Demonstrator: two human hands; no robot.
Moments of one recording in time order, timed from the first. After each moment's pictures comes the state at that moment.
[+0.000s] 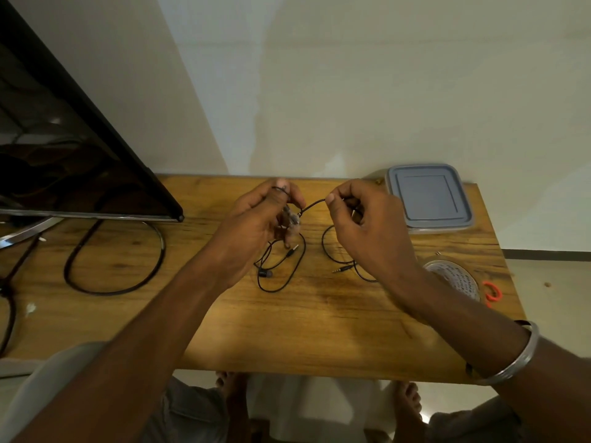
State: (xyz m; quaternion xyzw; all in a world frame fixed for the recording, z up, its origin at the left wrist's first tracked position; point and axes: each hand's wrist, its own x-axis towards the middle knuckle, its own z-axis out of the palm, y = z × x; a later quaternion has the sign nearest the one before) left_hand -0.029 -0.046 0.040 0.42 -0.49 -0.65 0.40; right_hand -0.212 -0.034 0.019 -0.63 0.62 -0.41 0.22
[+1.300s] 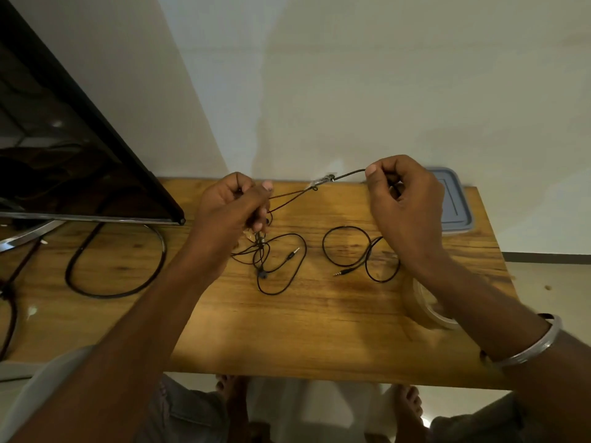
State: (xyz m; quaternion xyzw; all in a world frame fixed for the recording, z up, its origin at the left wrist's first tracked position) left_hand -0.008 -0.059 0.040 0.50 -0.49 -0.55 0.46; right_hand -0.240 -0.053 0.028 -0.56 0.63 -0.51 0.18
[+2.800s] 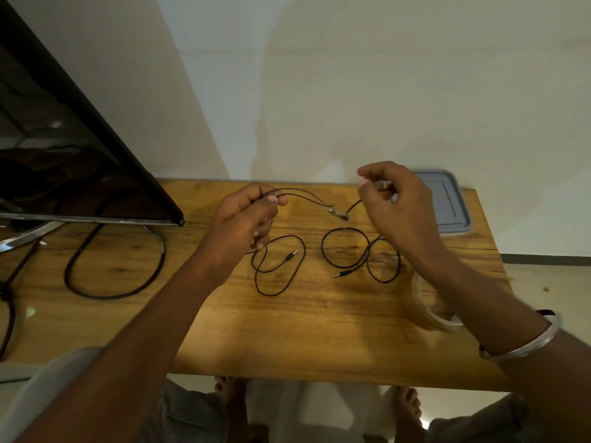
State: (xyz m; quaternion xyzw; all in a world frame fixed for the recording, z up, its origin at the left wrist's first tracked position) left_hand -0.017 -0.058 0.034 0.50 -0.50 -0.58 0.41; right_hand -0.251 -0.059 0.020 -0.59 0.64 -0.43 0.24
